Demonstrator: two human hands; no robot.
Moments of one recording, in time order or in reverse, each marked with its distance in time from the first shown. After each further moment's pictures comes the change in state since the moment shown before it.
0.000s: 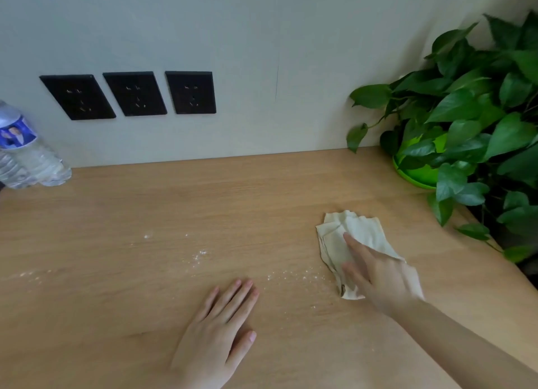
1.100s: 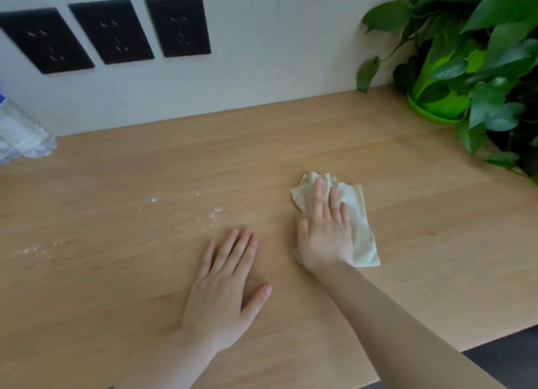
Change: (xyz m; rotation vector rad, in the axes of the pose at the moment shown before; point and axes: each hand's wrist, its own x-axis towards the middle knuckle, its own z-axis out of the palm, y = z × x) left_hand -0.012 -0.030 0.006 -0.038 0.024 -0.062; right_hand 0.005 -0.152 0.066 0.317 0.065 0.230
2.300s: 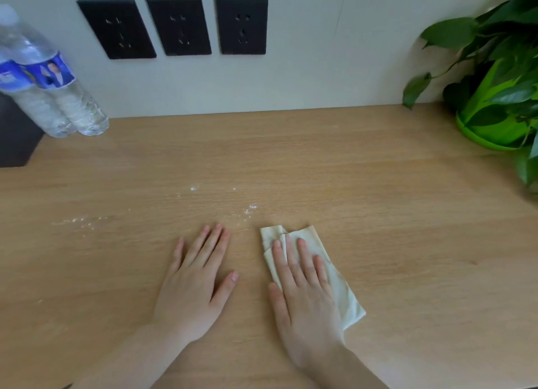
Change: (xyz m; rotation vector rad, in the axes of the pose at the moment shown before) left_hand -0.033 -0.063 -0.015 -0.027 0.028 -0.233; right_hand -0.090 -0.054 0.017 -0.013 -0.209 -0.344
